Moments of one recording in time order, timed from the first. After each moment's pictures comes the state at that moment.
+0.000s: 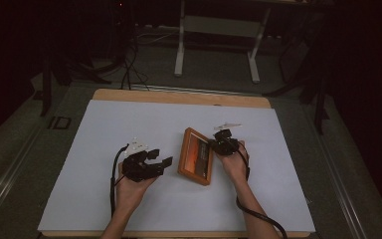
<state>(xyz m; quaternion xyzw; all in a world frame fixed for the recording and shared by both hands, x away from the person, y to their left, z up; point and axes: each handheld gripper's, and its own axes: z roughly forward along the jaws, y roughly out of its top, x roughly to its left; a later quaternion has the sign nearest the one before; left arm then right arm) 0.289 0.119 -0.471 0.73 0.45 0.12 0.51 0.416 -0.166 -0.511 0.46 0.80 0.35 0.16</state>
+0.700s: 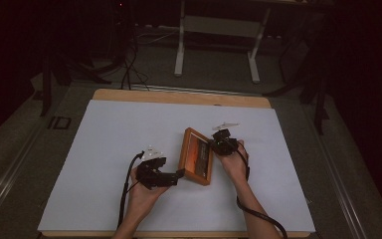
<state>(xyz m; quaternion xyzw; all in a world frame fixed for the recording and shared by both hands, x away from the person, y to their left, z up) 0.290 0.082 -0.497 0.75 0.46 0.09 0.47 0.415 -0.162 -0.510 0.45 0.81 0.34 0.17</state>
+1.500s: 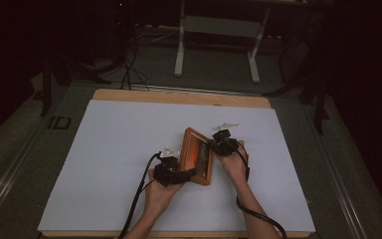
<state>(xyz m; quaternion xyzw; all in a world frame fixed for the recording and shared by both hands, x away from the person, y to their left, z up) 0.307 0.047 -0.513 0.75 0.47 0.03 0.47 0.415 -0.163 -0.511 0.45 0.81 0.34 0.17</state>
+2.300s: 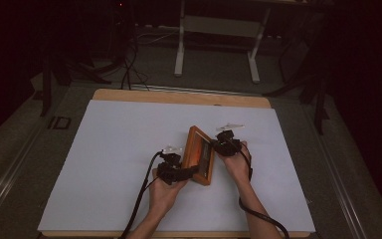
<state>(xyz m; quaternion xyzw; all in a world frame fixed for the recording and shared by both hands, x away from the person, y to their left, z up) 0.310 0.037 -0.506 0.73 0.49 0.02 0.47 0.414 -0.174 -0.511 0.45 0.80 0.35 0.16</state>
